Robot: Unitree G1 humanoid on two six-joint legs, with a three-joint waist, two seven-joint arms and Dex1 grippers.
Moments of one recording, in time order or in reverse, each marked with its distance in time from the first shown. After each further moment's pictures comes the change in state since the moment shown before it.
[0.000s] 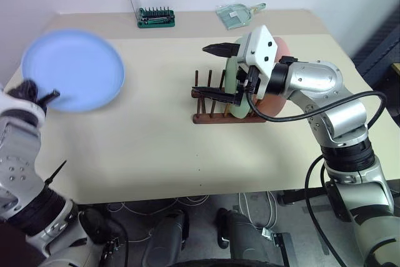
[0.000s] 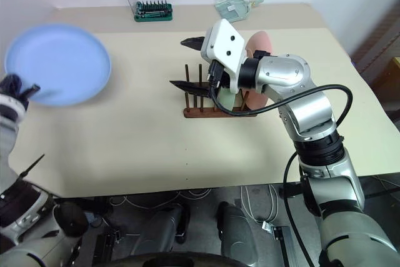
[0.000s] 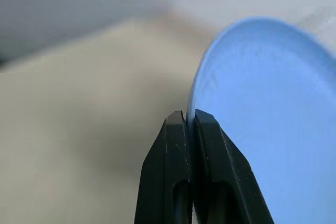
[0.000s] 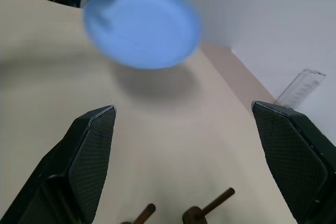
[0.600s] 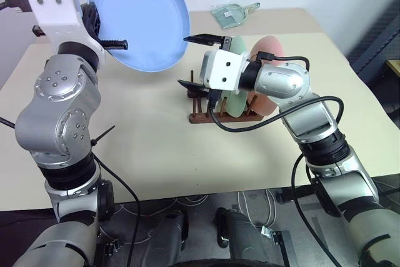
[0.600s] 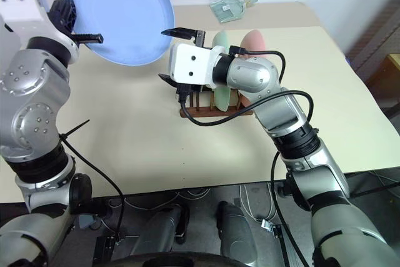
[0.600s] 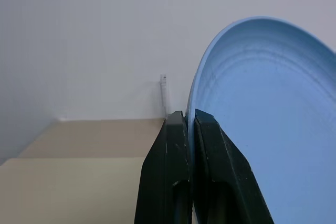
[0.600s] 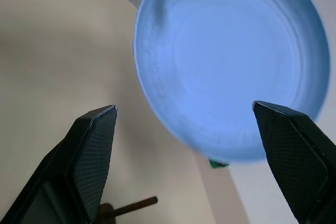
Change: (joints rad) left arm -0.237 0.041 -0.539 -0.064 0.187 -0.017 0.041; right arm -0.086 0.092 0.174 0.151 -0.452 -0.372 -0.115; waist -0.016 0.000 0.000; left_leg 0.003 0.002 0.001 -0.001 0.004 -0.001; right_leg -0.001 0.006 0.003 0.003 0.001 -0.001
